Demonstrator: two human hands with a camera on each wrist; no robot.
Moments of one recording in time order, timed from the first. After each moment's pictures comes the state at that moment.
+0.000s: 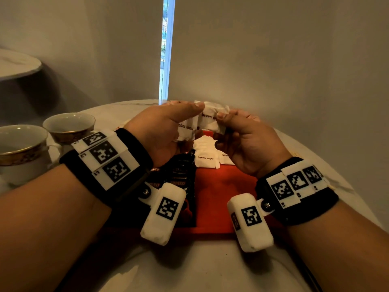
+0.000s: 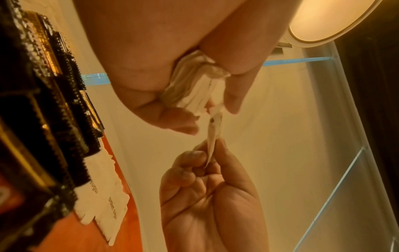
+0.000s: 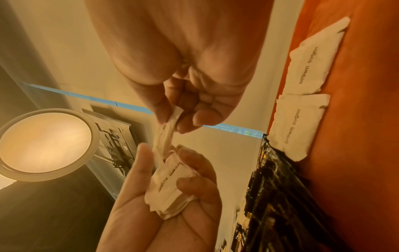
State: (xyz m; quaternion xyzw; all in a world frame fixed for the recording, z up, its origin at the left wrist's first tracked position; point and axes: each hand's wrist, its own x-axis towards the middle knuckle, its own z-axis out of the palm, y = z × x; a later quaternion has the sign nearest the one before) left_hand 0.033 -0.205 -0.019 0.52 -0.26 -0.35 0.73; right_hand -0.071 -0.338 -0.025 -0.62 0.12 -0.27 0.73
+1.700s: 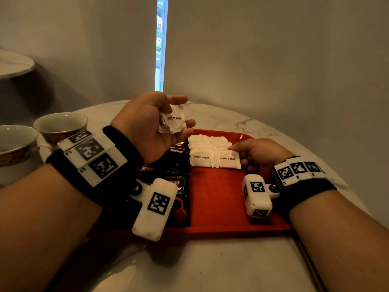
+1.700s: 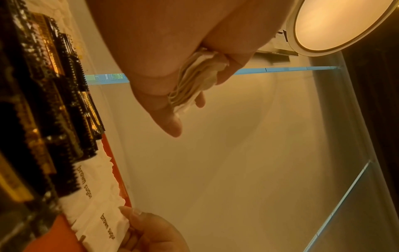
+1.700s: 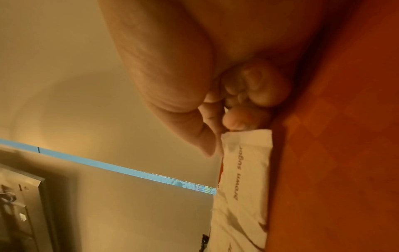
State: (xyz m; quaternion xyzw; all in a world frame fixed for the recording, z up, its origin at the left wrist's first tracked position) left_hand 0.039 -0.203 -0.014 0.47 -0.18 -0.36 0.78; right_hand -0.084 -0.434 -0.066 -0.69 0.41 -0.11 0.58
